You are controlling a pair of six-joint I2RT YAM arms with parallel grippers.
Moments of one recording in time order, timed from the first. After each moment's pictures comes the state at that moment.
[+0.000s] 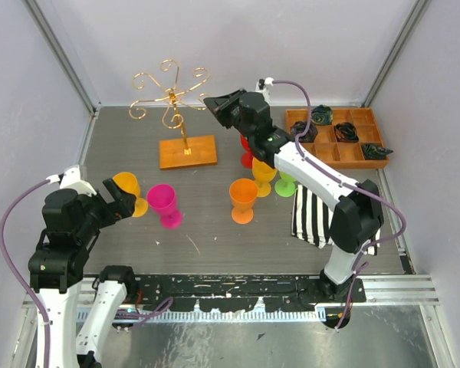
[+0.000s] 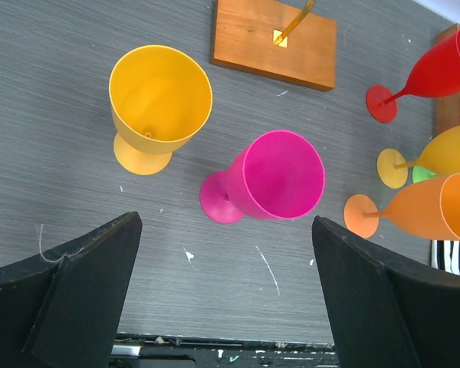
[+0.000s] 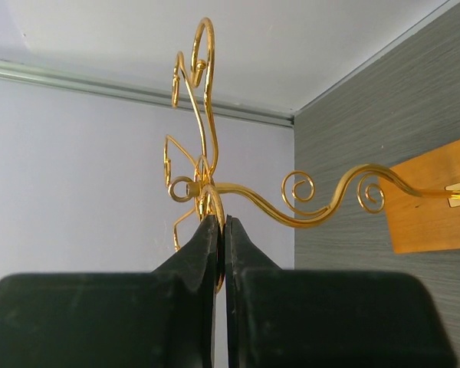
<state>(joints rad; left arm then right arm) -0.04 0.51 1.01 -0.97 0.02 -0.40 0.66 1.75 1.58 0.10 0.16 1.27</state>
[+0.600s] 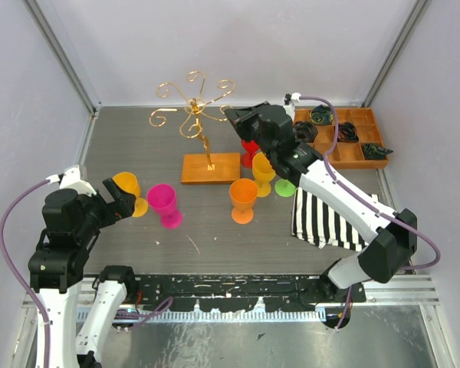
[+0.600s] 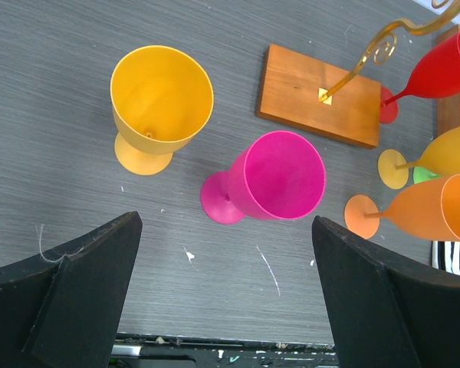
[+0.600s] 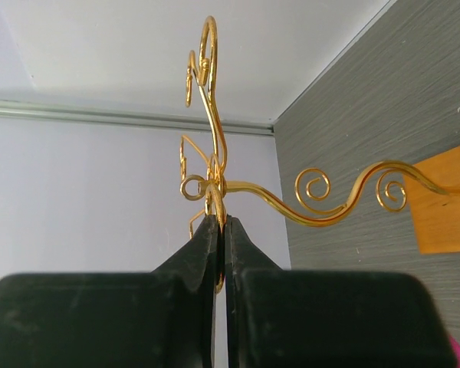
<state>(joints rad) -0.04 0.51 1.01 -0.97 0.01 -0.40 0.68 1.48 1.40 -0.09 0.30 1.36</state>
